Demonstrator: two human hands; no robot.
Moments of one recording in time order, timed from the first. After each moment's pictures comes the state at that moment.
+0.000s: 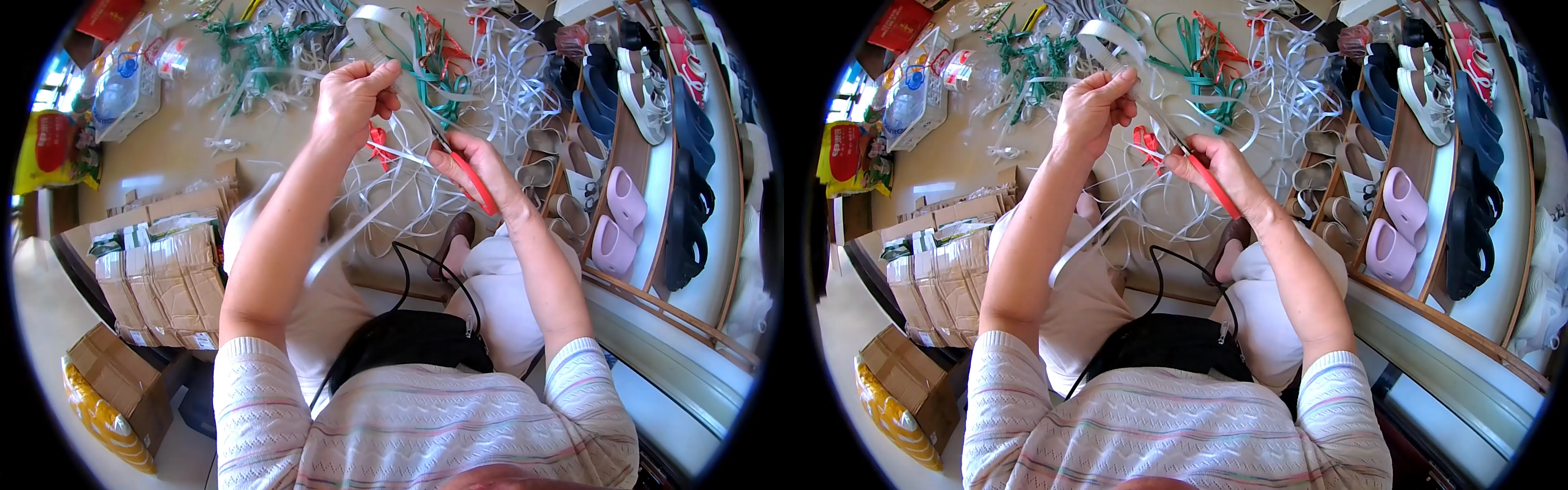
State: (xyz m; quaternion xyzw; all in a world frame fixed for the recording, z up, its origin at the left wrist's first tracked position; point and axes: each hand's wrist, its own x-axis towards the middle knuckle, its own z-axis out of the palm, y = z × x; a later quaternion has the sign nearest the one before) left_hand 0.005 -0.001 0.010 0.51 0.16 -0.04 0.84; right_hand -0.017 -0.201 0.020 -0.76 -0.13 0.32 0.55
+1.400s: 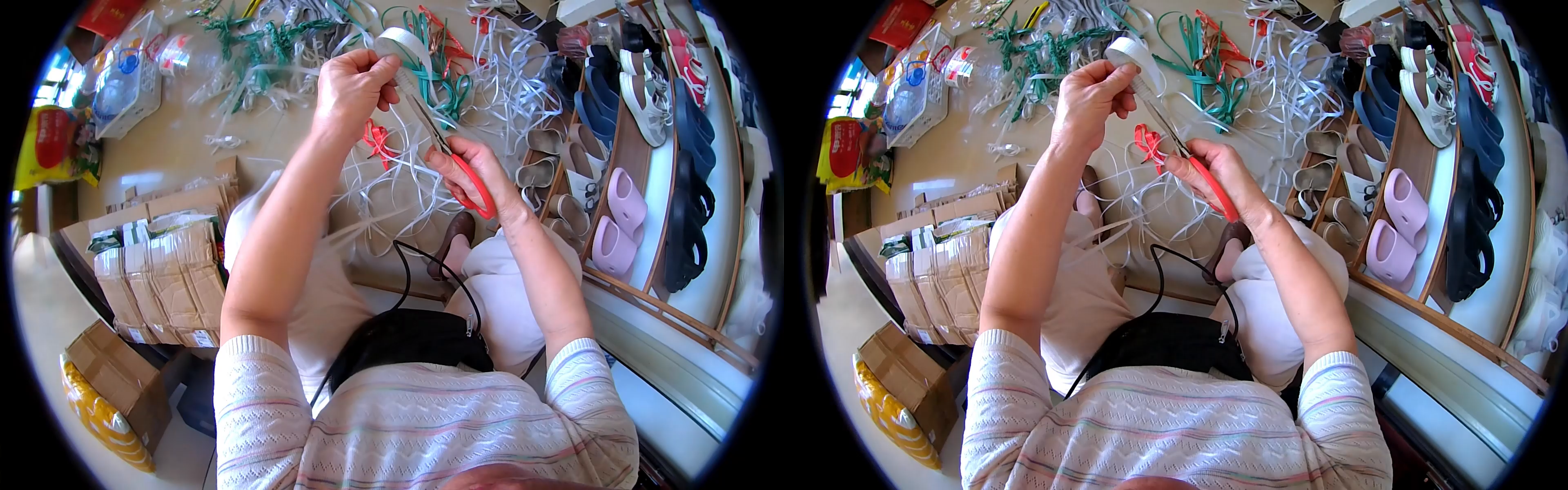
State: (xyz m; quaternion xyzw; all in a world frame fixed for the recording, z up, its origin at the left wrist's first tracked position) left_hand 0.008 0.003 0.013 0.59 0.13 0.00 0.80; right_hand -0.026 -0.200 0.019 -0.69 -0.05 0.38 0.61
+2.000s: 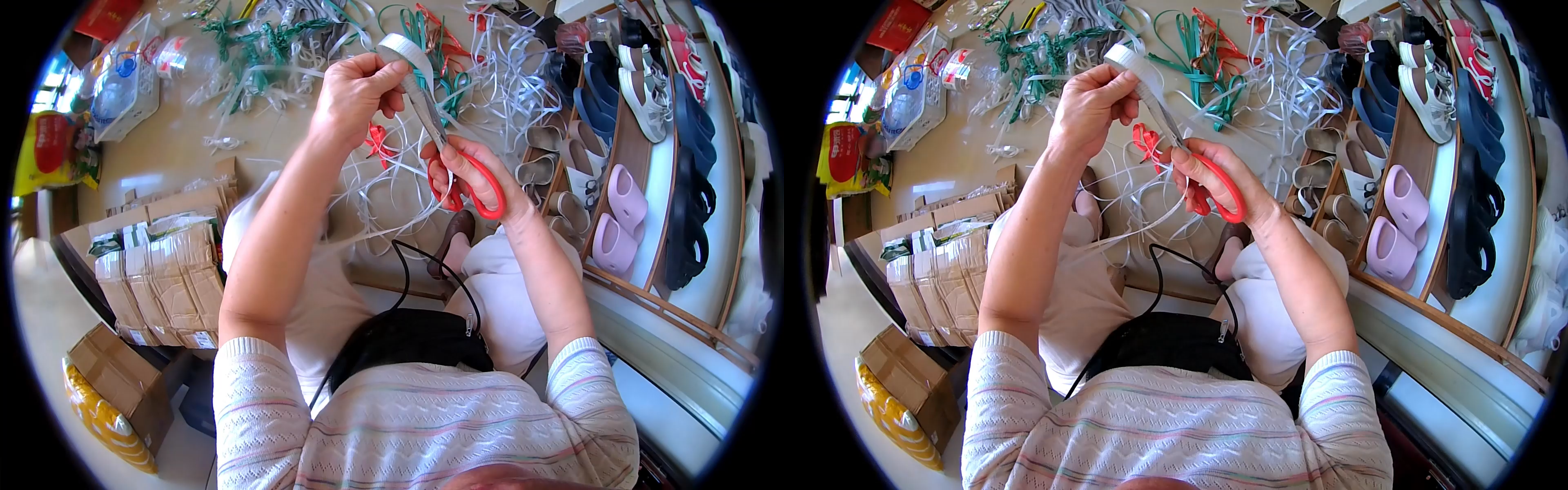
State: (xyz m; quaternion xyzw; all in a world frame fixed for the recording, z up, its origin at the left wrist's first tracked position) left_hand 0.005 0.000 0.012 0.54 0.08 -0.05 0.84; right_hand -0.025 -0.206 0.023 -0.60 -0.06 0.42 0.67
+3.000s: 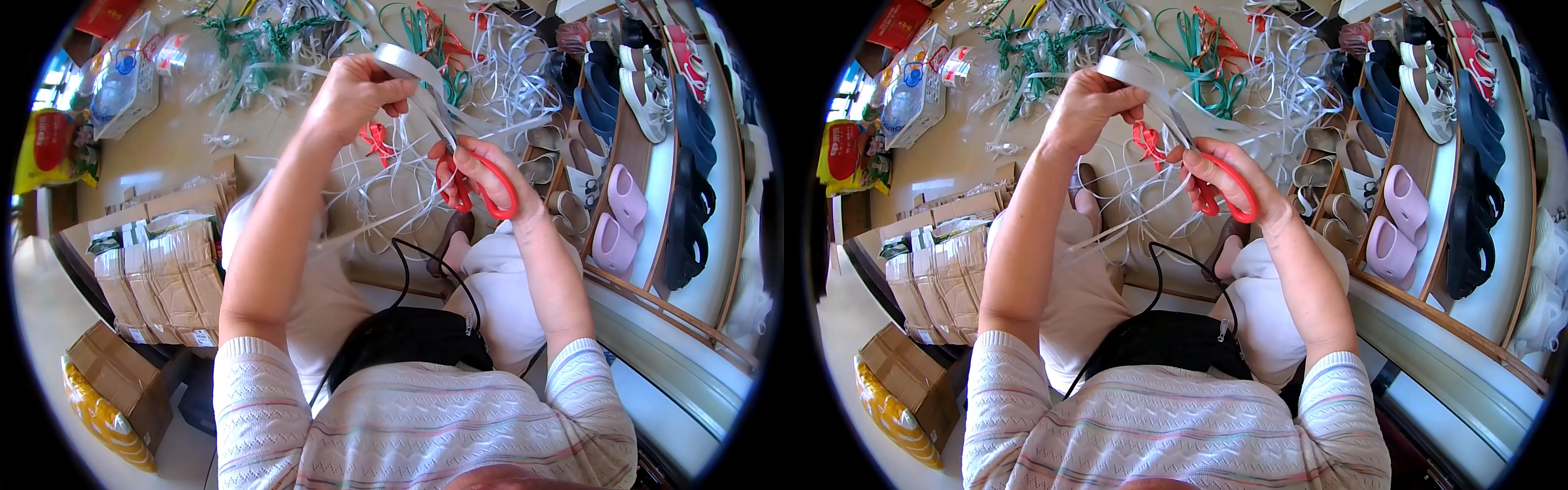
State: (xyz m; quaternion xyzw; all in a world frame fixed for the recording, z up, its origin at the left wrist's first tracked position) left_hand 0.005 0.008 0.017 0.62 0.02 -0.10 0.78; right_hand -0.025 -0.214 0.036 -0.59 -0.05 0.44 0.68
